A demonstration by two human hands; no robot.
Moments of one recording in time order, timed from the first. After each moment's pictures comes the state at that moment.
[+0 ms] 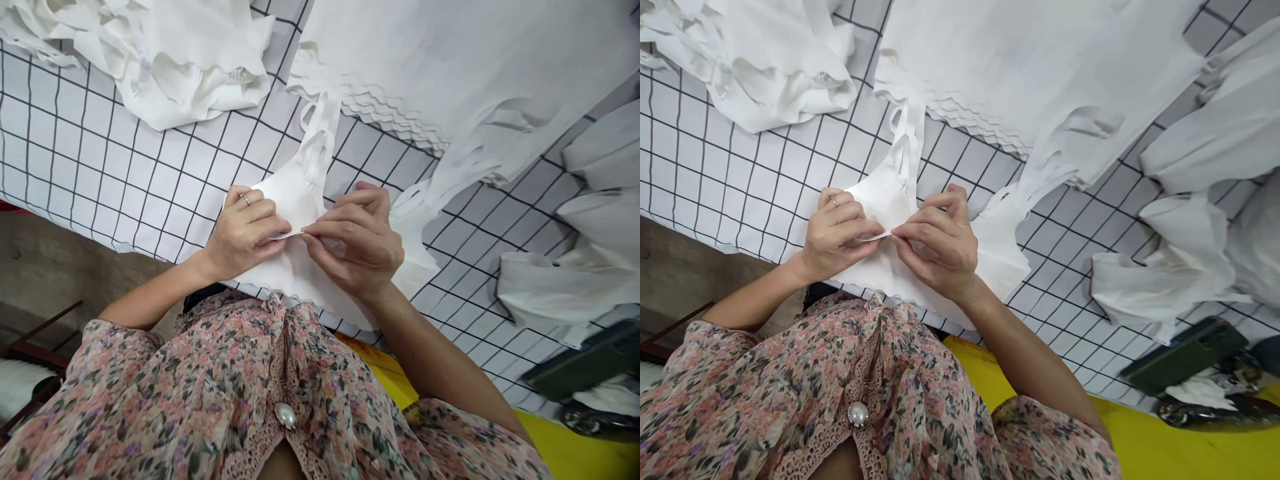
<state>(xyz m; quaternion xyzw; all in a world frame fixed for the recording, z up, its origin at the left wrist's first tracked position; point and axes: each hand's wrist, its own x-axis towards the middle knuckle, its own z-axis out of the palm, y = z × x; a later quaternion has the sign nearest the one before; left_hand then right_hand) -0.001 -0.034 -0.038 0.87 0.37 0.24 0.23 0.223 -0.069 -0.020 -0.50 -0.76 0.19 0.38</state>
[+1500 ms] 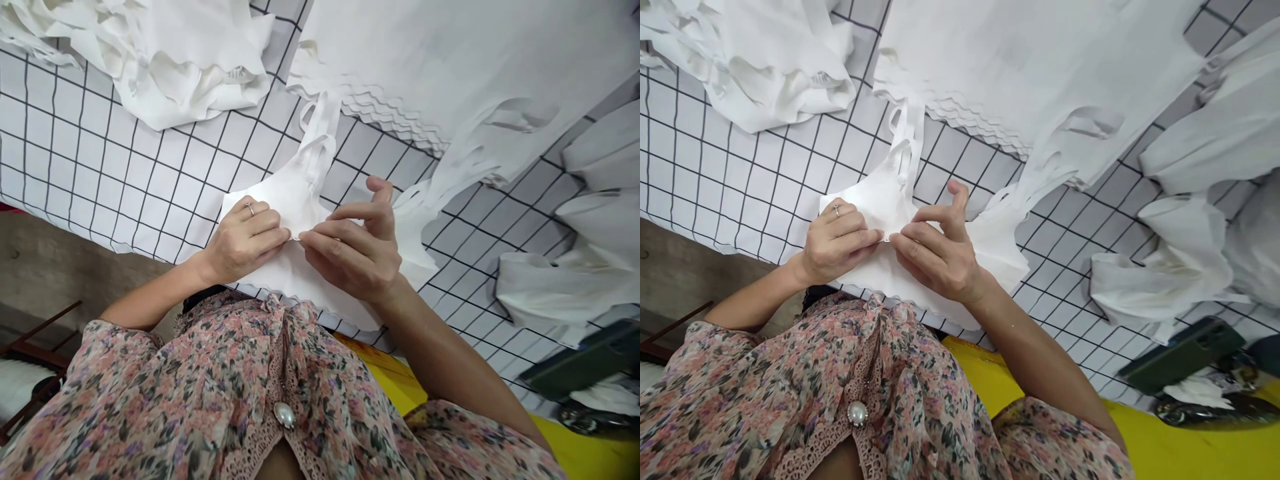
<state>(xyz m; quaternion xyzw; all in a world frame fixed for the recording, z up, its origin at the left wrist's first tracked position) 0.004 -0.032 -0.032 0.88 0.28 0.36 0.12 0.229 -0.064 -0.022 -0.38 -0.84 0.05 0.39</state>
